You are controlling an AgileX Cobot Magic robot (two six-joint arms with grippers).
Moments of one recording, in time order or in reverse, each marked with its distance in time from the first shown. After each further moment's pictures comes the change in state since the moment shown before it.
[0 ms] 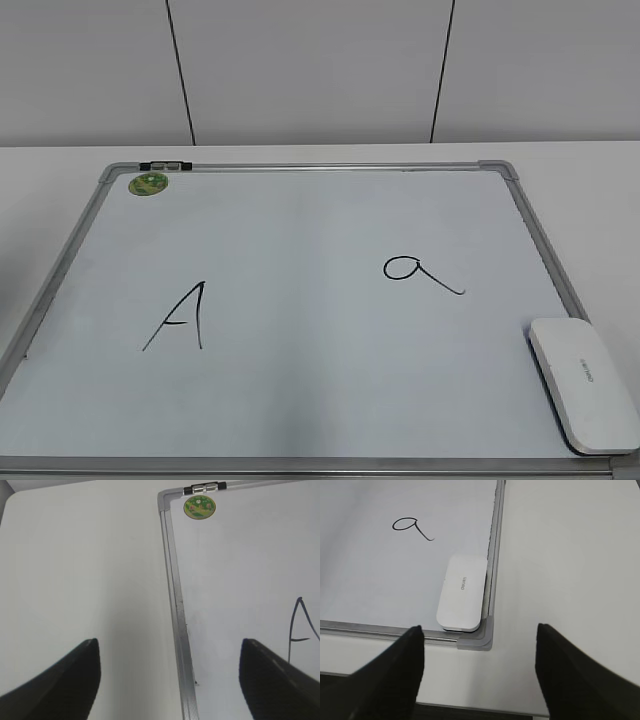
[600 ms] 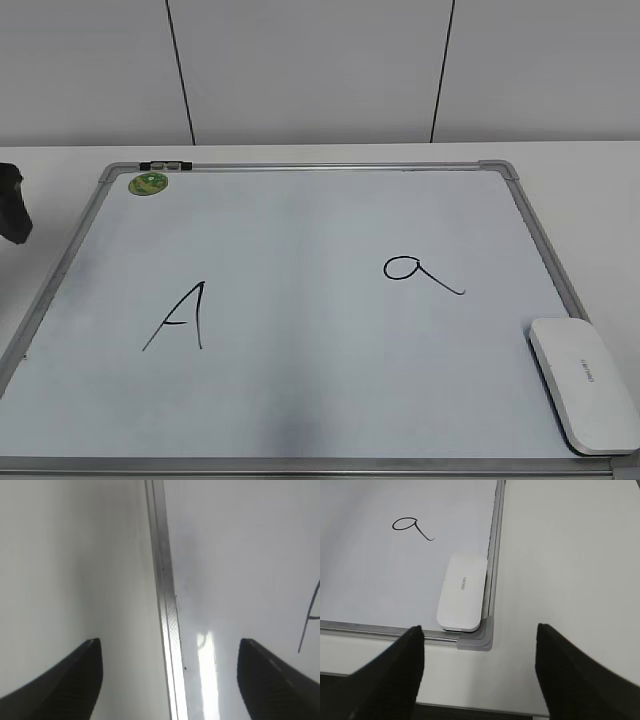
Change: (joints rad) left arm 0.000 0.543 -0.380 -0.049 0.314 0.011; right arm 0.000 0.000 0.000 0.000 0.000 0.000
